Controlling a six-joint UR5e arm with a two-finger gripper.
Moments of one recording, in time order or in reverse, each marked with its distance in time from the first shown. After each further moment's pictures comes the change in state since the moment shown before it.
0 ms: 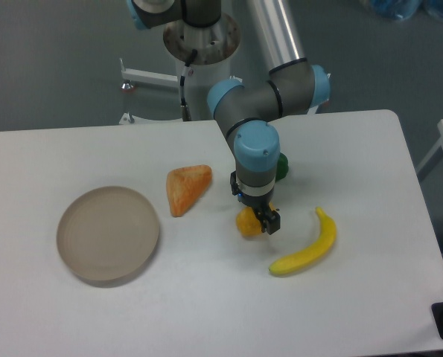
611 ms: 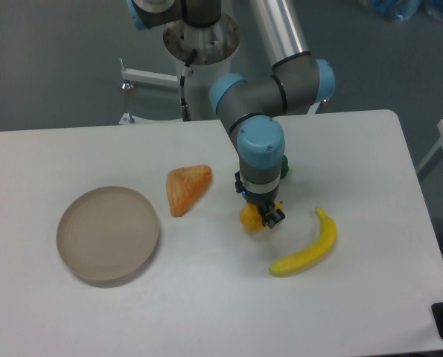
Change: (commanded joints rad) arm 0.034 0.015 0.191 -0.285 0.014 -0.024
